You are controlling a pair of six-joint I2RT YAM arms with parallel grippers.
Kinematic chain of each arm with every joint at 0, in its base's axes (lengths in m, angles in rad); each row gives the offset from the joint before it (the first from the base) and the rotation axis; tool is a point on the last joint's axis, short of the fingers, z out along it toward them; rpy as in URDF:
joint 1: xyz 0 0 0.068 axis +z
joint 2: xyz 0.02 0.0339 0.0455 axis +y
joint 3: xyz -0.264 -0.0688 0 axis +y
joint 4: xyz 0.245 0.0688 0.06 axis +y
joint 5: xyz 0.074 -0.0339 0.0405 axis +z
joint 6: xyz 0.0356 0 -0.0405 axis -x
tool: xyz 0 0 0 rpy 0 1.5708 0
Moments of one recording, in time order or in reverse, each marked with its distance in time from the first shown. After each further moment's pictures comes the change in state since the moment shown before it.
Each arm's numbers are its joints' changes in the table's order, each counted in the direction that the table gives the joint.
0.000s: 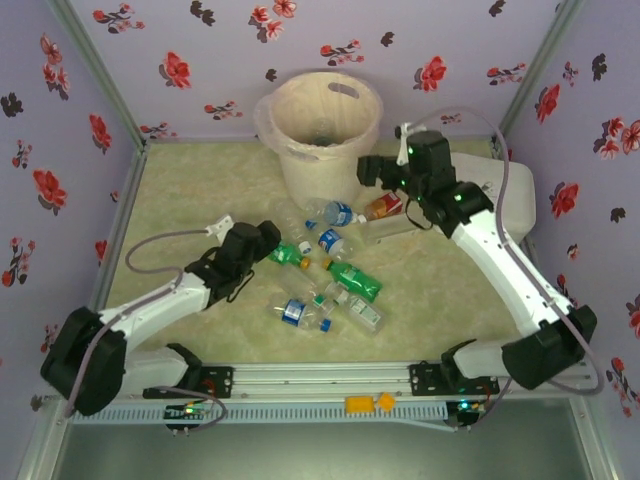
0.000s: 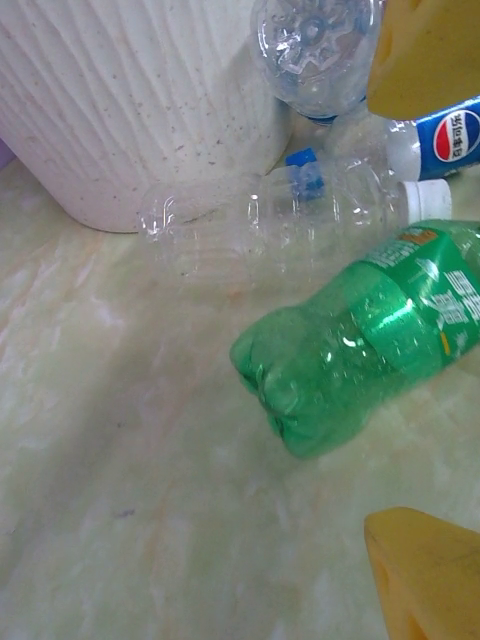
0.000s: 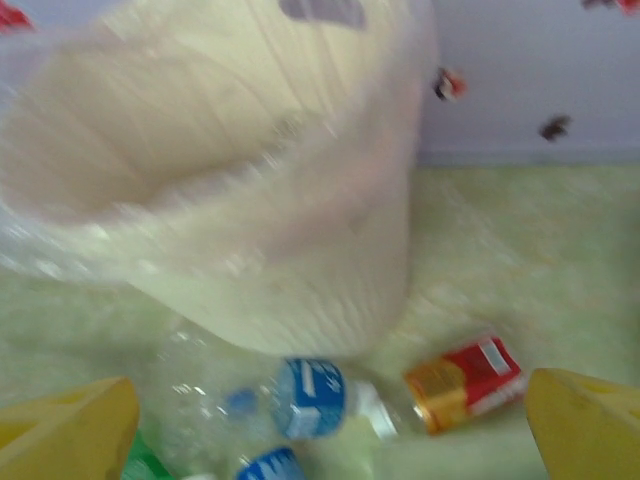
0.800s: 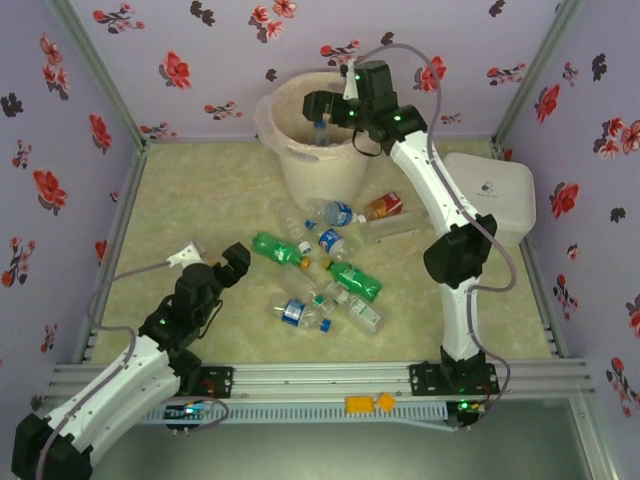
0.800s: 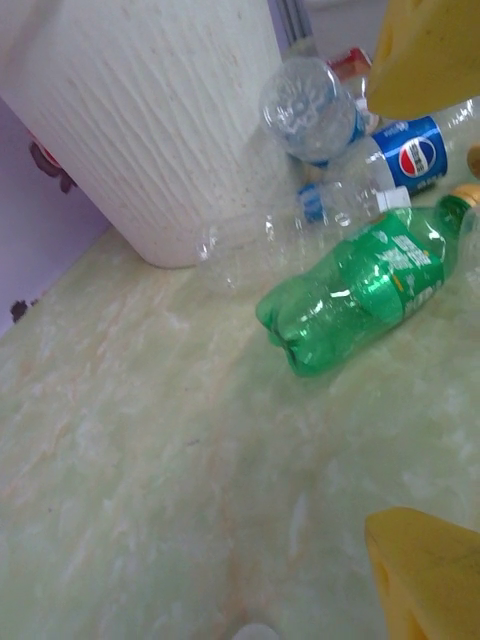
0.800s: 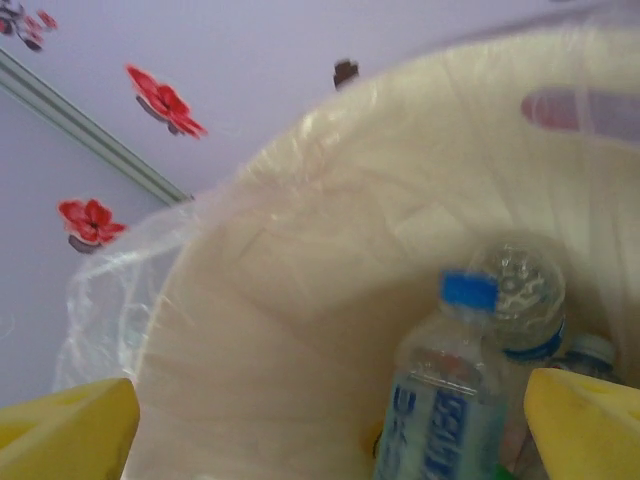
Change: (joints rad) left arm 0.072 -0.637 0.333 0.042 -0.012 -0.158; right arm 0.000 0.802 -1.029 0.151 0.309 -0.119
